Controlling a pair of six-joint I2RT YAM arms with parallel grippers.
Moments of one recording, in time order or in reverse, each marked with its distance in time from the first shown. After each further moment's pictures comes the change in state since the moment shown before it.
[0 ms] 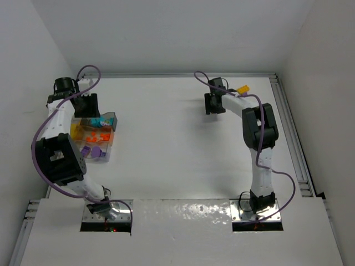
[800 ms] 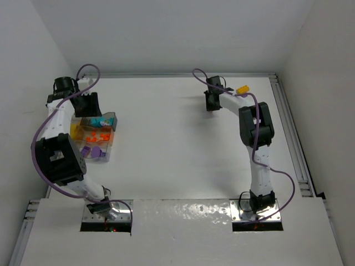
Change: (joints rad) left arm 0.000 0.000 0.005 -0.005 0.040 -0.027; right arm 0.000 0.091 0.101 0.035 0.006 0.013
